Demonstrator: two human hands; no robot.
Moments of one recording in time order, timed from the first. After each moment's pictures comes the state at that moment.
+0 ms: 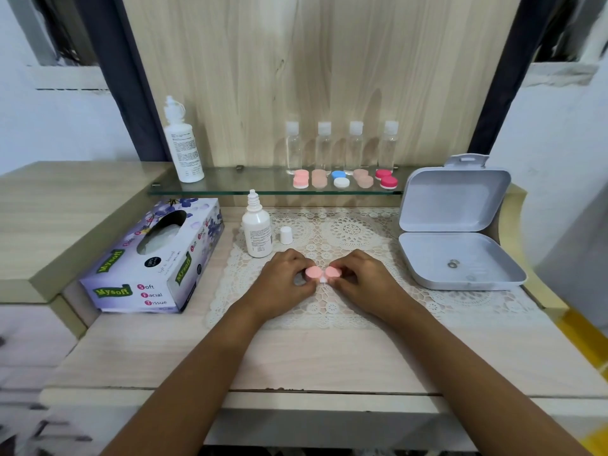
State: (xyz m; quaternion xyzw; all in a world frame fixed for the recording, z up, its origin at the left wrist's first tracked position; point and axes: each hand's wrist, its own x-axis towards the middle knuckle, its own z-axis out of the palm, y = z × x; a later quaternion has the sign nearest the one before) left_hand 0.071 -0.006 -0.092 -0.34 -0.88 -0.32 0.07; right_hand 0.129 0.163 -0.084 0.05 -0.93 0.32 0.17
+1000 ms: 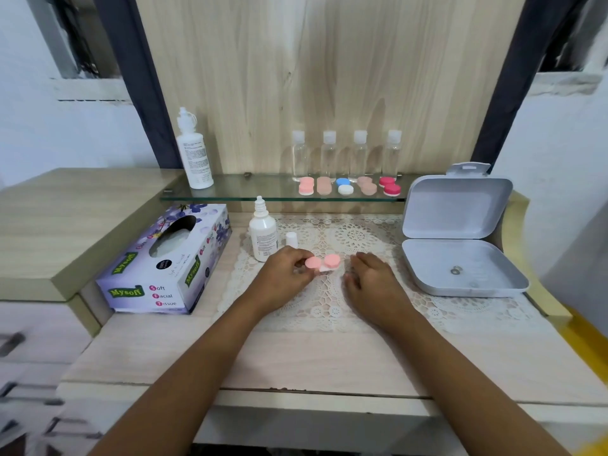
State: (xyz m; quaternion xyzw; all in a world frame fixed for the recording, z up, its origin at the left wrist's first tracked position) left_hand 0.075 -0.007 -0.068 -0.28 -0.88 -0.38 0.05; right_hand 0.129 0.163 -0.095 -0.02 -0.96 0.21 0.21
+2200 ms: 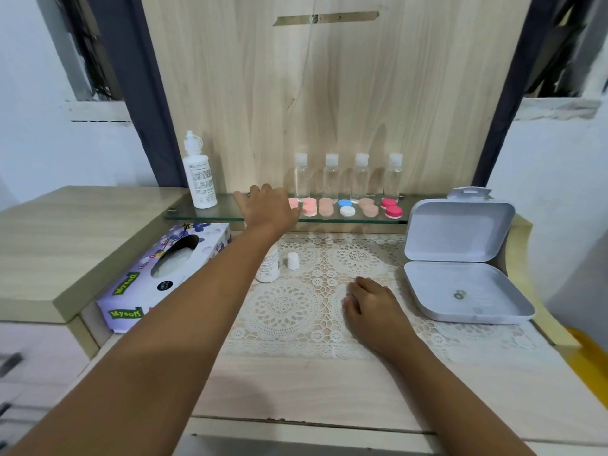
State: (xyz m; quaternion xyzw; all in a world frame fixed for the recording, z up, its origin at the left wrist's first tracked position) left_hand -0.012 0.018 0.027 -0.07 -0.98 -0.03 0.20; right_hand 0.120 0.168 -0.109 0.01 -0.94 0.18 0.28
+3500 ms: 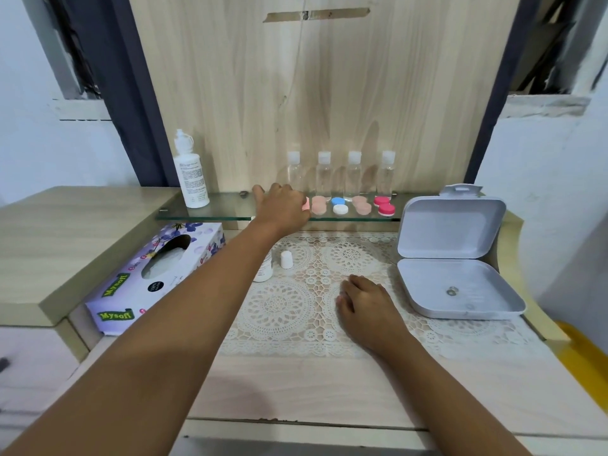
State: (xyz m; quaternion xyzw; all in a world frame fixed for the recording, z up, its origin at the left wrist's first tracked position) left_hand -0.015 0.037 0.023 -0.22 -0.95 -0.05 0.21; right_hand 0.122 0.168 -0.106 0.01 -0.95 0.18 0.26
